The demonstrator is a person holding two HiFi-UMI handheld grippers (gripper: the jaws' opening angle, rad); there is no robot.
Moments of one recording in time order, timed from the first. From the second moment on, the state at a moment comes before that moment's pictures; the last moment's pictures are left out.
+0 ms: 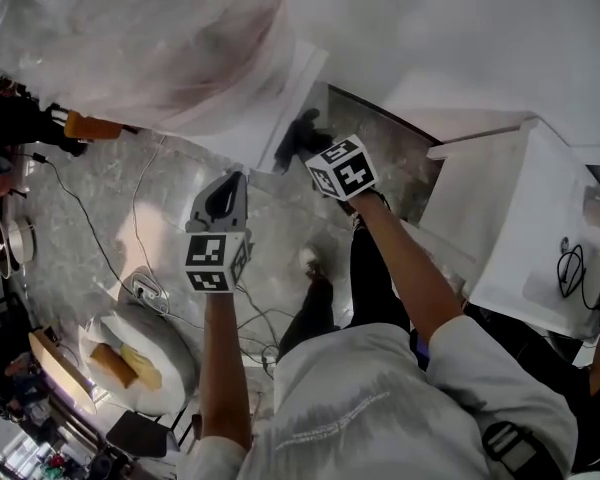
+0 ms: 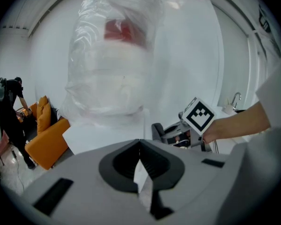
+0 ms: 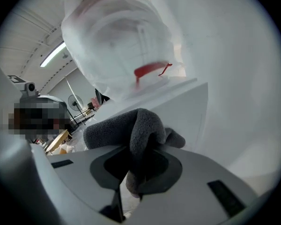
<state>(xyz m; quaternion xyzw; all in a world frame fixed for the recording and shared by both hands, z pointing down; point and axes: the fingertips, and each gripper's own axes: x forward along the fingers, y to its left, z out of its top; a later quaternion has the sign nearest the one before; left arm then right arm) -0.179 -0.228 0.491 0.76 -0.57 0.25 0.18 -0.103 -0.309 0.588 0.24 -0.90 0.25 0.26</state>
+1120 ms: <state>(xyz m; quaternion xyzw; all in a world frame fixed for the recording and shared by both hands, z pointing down) -0.180 -0.181 0.582 0.78 -0.53 0.26 0.22 -0.095 -0.337 0.700 0.33 -0.85 0.31 0.28</state>
